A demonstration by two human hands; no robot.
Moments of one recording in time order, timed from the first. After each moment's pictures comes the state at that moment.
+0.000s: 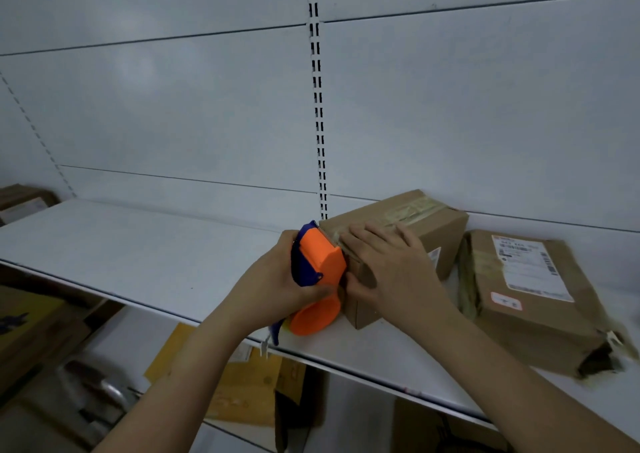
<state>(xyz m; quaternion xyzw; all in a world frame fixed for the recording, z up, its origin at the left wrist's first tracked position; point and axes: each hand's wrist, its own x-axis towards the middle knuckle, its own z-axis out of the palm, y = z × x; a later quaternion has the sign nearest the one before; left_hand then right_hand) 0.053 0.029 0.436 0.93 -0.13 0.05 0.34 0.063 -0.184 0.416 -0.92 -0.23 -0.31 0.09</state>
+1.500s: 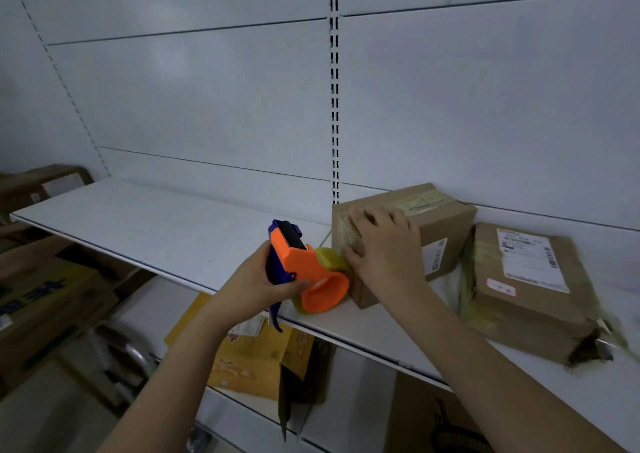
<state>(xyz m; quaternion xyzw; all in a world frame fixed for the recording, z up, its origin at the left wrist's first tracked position) 0.017 0.060 0.411 0.86 -0.10 0.02 0.50 0.058 -0.161 0.420 -0.93 -0.12 -0.34 0.09</state>
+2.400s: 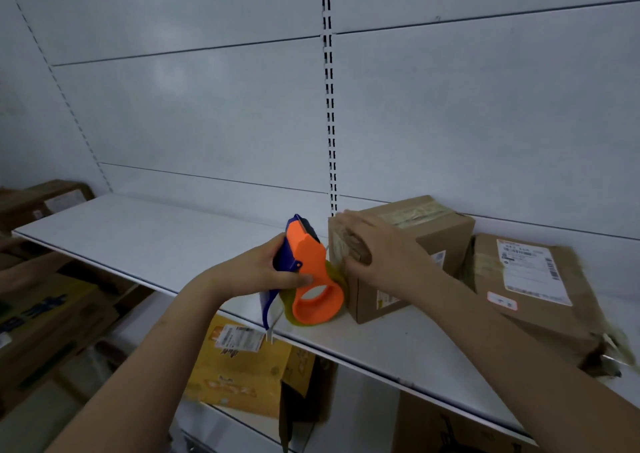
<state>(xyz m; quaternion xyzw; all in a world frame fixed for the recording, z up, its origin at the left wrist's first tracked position) 0.060 0.064 0.449 0.89 -0.16 -0.12 0.41 0.071 -0.188 0.445 -0.92 -0.29 -0.16 0.21</state>
